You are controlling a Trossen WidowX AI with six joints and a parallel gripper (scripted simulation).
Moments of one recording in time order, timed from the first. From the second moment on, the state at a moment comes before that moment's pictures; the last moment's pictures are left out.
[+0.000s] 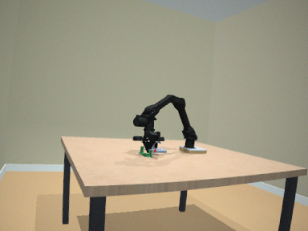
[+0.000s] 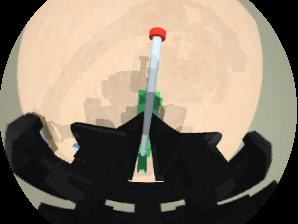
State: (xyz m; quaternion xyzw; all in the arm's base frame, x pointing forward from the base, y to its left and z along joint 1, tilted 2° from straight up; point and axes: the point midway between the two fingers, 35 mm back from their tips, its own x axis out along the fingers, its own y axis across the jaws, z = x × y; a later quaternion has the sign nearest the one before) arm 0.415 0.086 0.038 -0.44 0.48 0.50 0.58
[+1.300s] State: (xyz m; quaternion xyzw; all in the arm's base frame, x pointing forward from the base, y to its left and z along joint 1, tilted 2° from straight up) arm 0.411 0.041 0.071 -0.43 0.48 0.50 0.57
